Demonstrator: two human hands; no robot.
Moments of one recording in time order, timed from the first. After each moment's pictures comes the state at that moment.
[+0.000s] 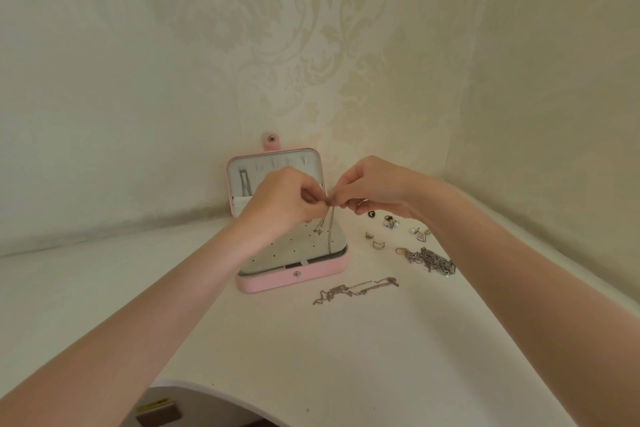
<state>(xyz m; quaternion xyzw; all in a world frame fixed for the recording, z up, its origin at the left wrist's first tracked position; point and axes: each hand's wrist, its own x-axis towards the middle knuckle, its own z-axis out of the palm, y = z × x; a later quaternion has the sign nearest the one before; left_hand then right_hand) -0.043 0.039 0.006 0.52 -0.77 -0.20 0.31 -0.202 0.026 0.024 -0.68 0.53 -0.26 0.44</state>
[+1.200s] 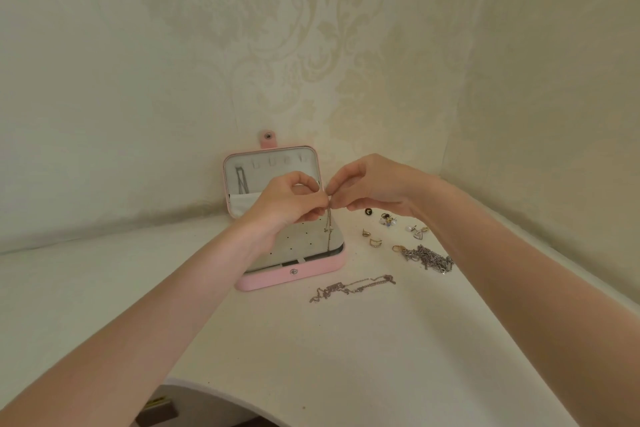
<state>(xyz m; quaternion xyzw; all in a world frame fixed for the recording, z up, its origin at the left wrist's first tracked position) -0.050 0.036 -0.006 0.50 -0.58 -0.48 0.43 -0.210 0.021 0.019 -0.66 0.50 -0.29 0.49</state>
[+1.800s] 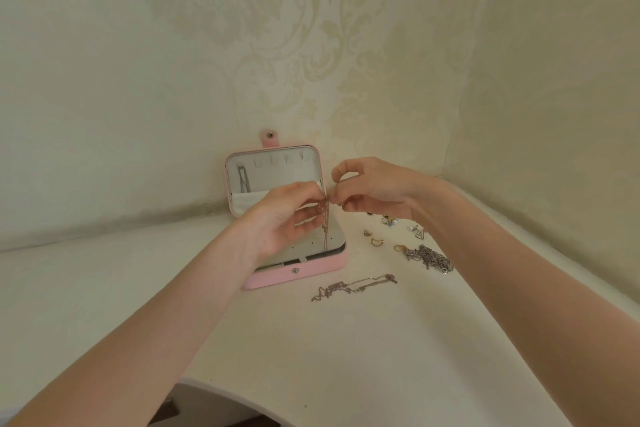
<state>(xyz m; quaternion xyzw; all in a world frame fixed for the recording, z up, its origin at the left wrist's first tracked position) -0.050 0.040 -0.008 0.45 -0.43 -0.65 0.44 -0.204 0.019 0.014 -0.60 0.45 -0.31 0.58</state>
